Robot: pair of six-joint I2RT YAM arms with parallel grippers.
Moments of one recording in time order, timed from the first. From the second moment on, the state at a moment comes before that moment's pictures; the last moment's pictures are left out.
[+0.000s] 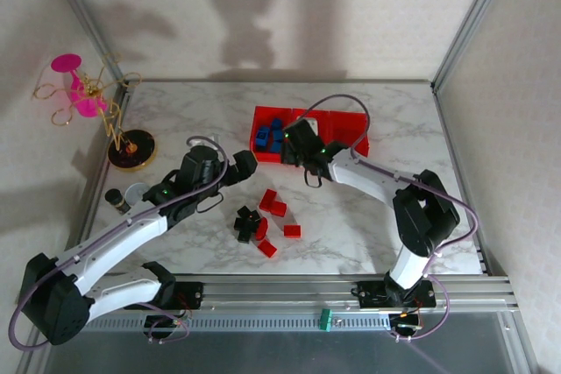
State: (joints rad) left arm -0.58 1.06 0.74 -0.25 -0.09 -0.85; right arm 0.77 1.71 1.21 -0.40 0.28 0.59
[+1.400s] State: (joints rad) left arm -0.58 0.93 0.60 -0.32 -0.11 -0.93; right arm 1.00 1.69 0.90 -0.34 0.19 0.89
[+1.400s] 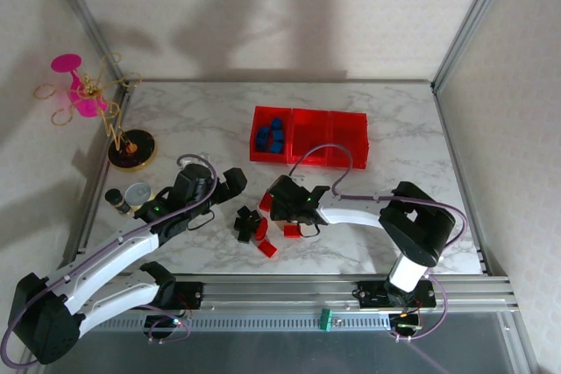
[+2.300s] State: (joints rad) left arm -0.58 0.96 0.62 -0.31 -0.11 -0.93; right arm 0.97 1.66 0.97 -0.40 0.26 0.82
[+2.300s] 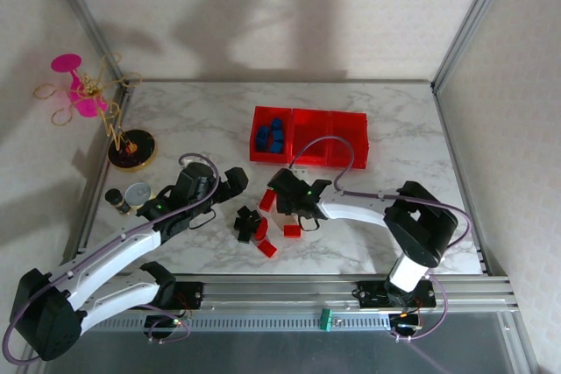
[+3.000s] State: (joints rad) left arm -0.57 1.17 0.81 -0.23 -0.11 -0.88; right arm 0.60 1.86 1.35 -0.35 0.28 0.58
